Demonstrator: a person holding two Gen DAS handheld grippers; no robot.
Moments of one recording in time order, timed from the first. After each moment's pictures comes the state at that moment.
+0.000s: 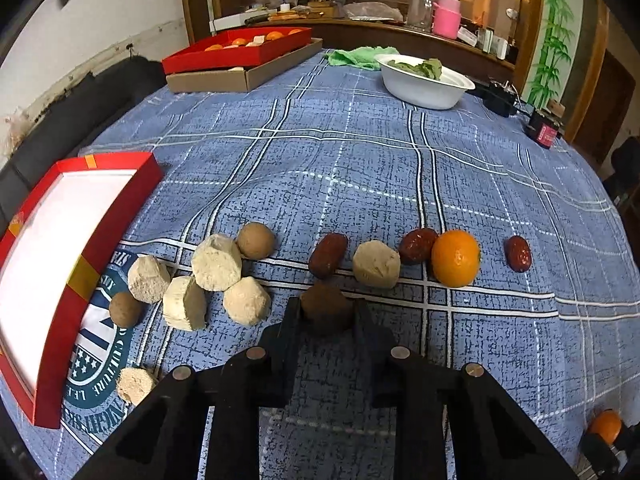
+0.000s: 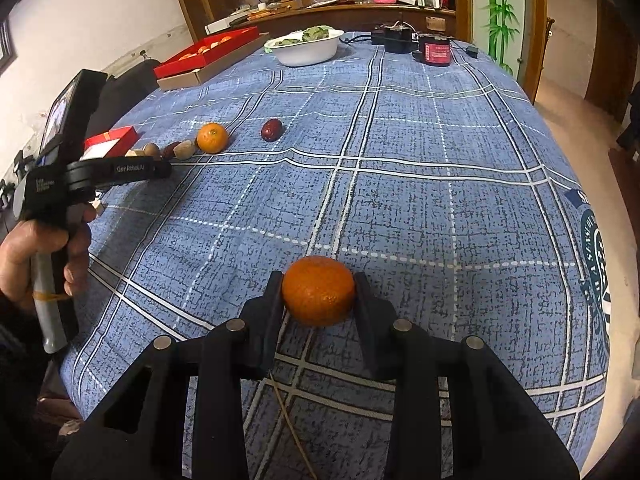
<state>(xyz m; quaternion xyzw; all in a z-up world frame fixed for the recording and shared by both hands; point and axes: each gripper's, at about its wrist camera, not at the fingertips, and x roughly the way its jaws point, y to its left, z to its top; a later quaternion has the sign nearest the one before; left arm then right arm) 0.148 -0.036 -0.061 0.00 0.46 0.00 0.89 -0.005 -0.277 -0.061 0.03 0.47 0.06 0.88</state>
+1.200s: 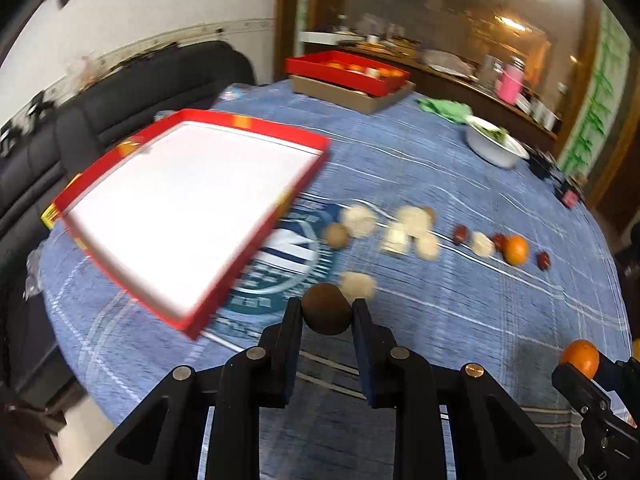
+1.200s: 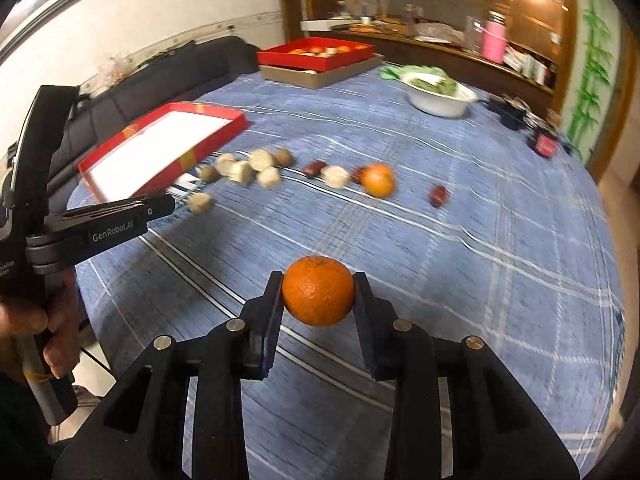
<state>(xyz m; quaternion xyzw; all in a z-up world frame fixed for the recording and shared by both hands) 0.034 0.100 -0.023 -0.09 0.41 0.09 0.90 0.003 -0.132 -0.025 -0.07 0.44 0.18 0.88</state>
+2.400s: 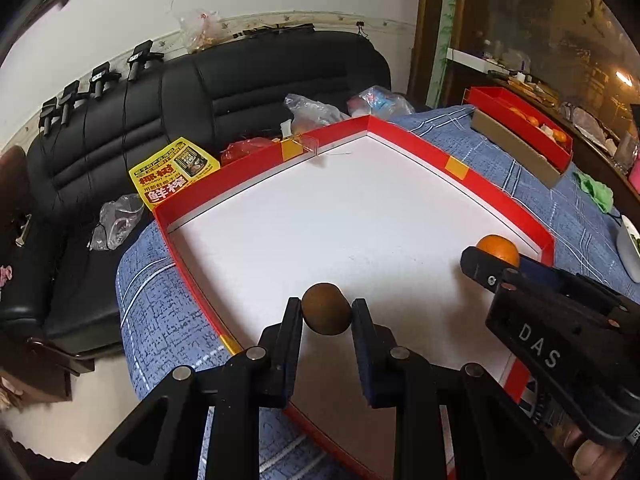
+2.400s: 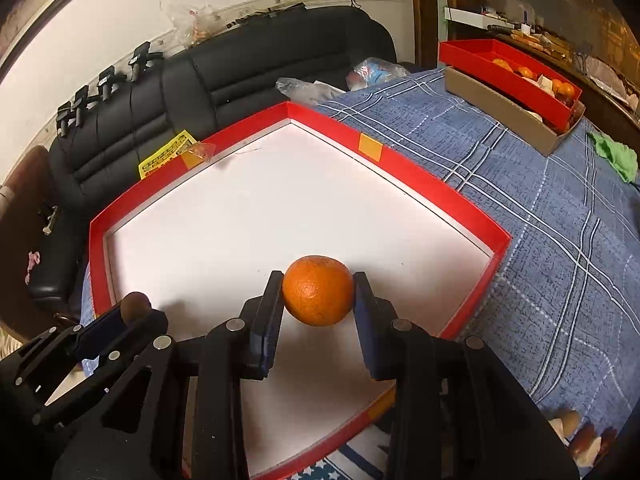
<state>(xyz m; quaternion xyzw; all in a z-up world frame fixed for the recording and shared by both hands) 0.084 0.268 -0.039 -0.15 0.40 0.28 0.86 0.167 0.145 -0.084 -0.10 0.46 0.34 0.81</state>
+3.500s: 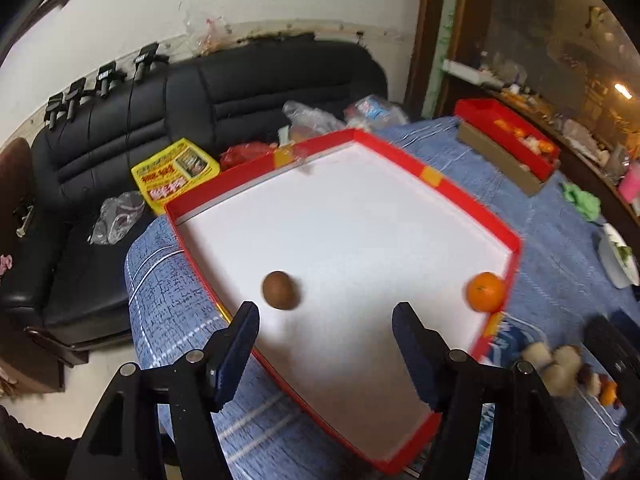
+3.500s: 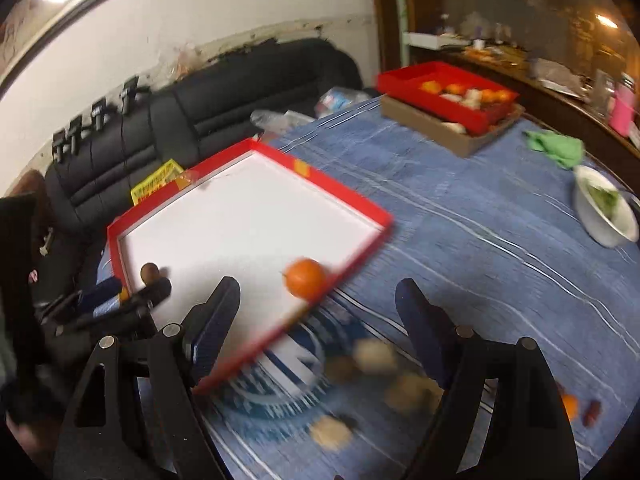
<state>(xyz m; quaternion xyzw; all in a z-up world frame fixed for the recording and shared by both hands) 0.059 0.234 -0.012 -0.16 0.38 0.28 0.87 0.133 0.031 -0.023 -0.07 0.42 0.30 0.85</state>
